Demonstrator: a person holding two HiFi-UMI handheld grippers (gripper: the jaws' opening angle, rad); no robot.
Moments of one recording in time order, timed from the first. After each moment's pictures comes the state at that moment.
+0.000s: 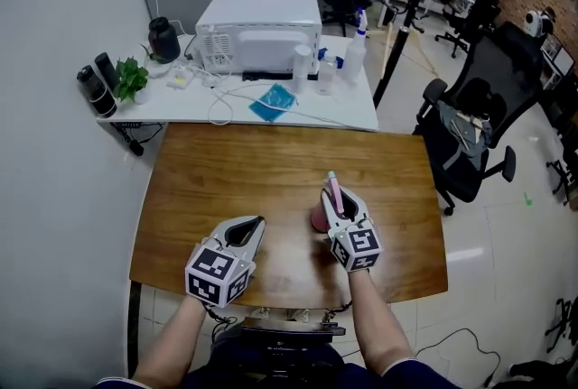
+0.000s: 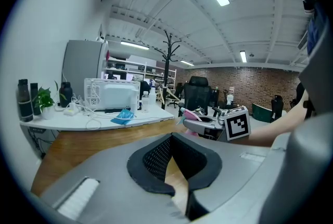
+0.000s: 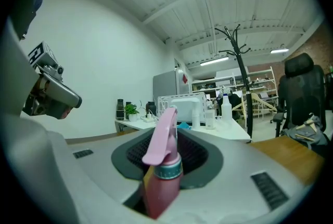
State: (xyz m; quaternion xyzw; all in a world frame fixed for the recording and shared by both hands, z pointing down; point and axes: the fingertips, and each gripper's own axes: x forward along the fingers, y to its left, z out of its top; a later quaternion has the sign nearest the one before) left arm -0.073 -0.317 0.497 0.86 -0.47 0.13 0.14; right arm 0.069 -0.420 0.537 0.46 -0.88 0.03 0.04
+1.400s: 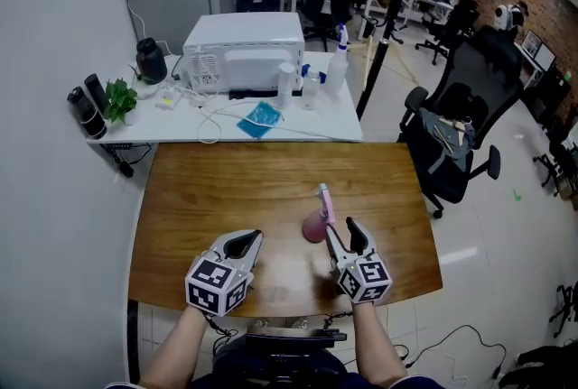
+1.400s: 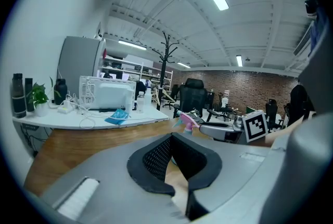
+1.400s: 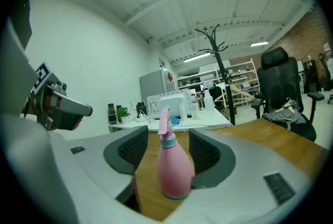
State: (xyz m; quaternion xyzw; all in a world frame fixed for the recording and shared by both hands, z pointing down) left arm -0.067 -0.312 0.495 0.87 -0.45 0.12 0.15; right arm 0.115 -0.358 0.535 0.52 -0.85 0.10 0.02
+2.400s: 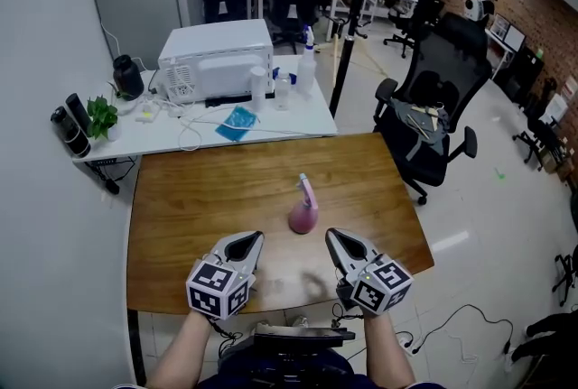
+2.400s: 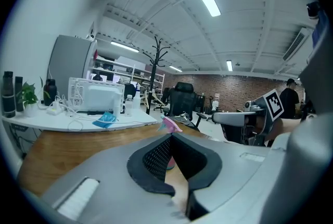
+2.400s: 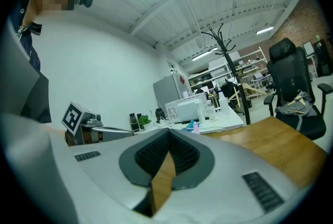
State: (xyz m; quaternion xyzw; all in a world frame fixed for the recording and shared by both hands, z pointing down) left arm -0.037 -0.286 0.478 0.90 -0.40 0.10 0.14; right arm 0.102 -0.272 0.452 0.45 -0.88 0.14 -0.01
